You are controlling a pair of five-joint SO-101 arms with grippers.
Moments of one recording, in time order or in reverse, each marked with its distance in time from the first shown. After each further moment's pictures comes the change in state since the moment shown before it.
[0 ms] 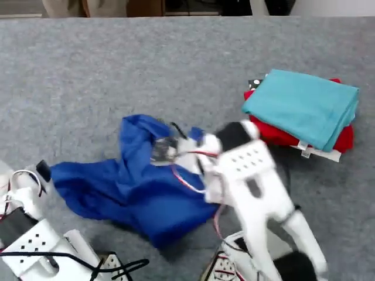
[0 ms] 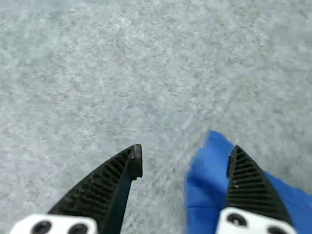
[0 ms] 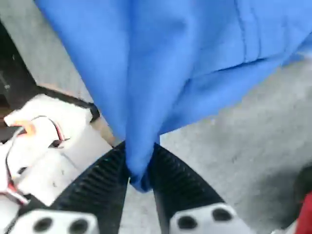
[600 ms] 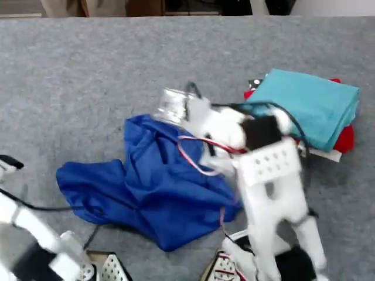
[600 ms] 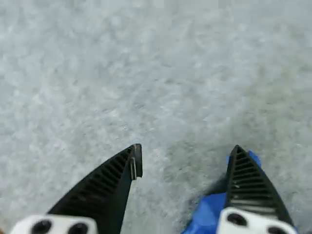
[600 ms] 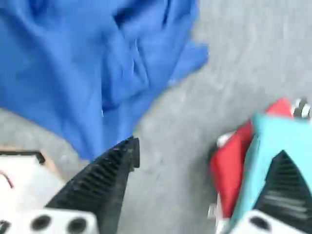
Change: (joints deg) left arm -10.4 52.7 -33.9 9.1 11.4; right arm -3.0 6.4 -29.9 0.1 -11.2
